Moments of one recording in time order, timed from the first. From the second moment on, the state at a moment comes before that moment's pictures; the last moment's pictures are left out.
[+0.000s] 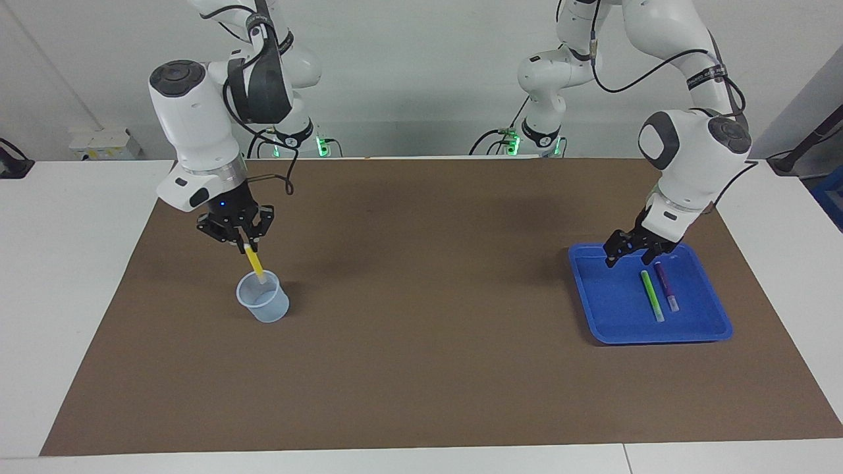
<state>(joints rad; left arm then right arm) 0.22 0.14 -0.23 -1.92 -0.02 2.15 -0.01 -0.02 0.07 0.11 -1.84 -0.06 2.04 -0.09</state>
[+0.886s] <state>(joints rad) 0.32 0.34 -0.23 -1.78 0.12 2.13 0.13 -0.04 0.11 0.11 -1.92 -0.06 2.11 -0.09</state>
